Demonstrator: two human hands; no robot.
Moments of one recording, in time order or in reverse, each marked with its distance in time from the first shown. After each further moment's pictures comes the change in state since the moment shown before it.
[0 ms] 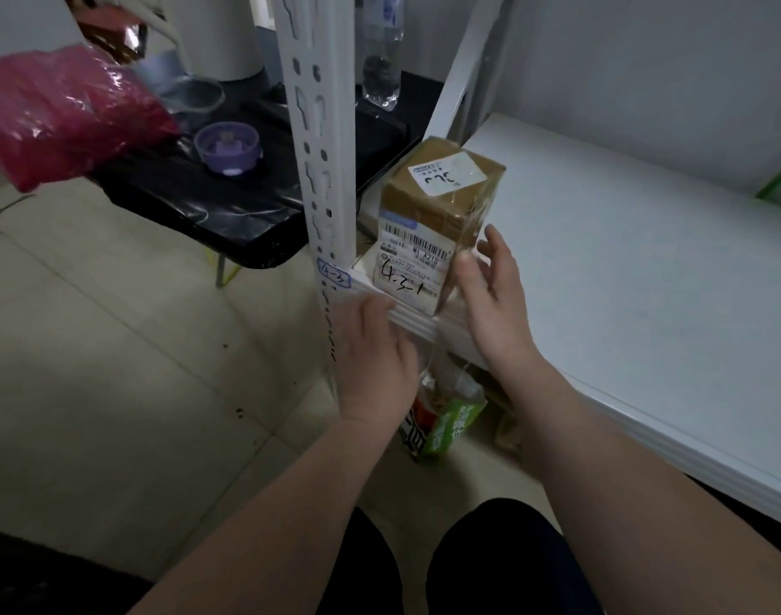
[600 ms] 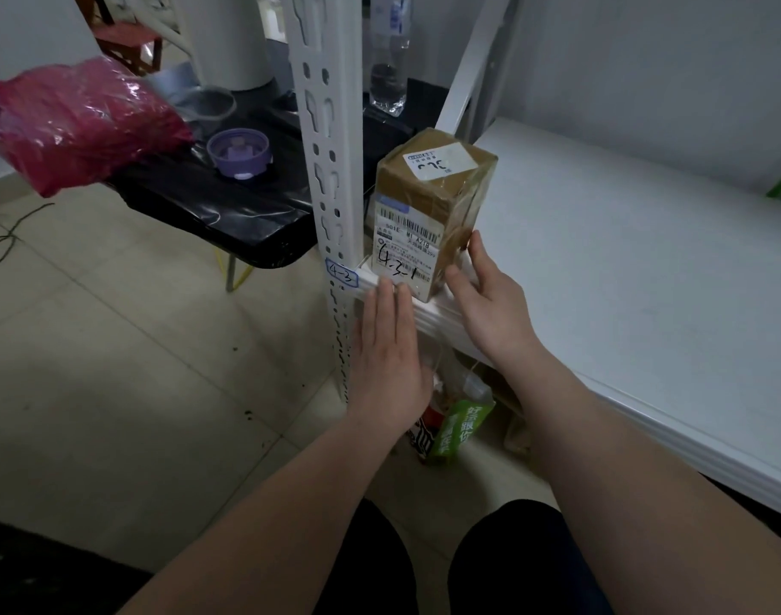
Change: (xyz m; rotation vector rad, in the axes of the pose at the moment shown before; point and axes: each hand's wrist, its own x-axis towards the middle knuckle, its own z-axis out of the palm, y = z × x) left_hand -0.008 -0.015 0.014 0.252 -0.379 0.120; right_hand 0.010 0.015 0.001 -0.328 -0.090 -0.022
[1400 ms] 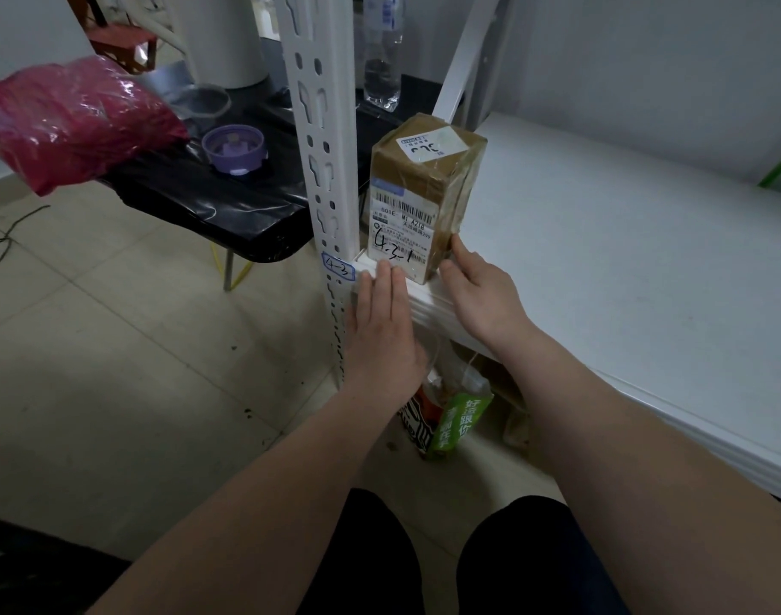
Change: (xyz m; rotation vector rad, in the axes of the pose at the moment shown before) left_hand 0.017 -0.004 -0.001 0.040 0.027 -0.027; right_hand 0.003 -0.005 -0.002 -0.153 -0.123 0.004
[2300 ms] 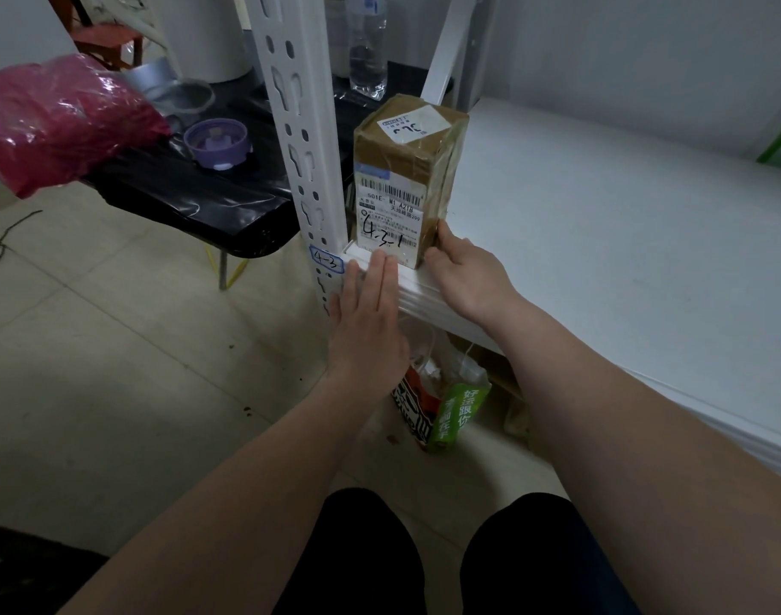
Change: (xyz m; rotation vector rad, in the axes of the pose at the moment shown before) left_hand 0.003 -0.007 0.003 0.093 0.020 0.046; right_hand 0.012 -0.006 -0.004 -0.094 -0.096 0.026
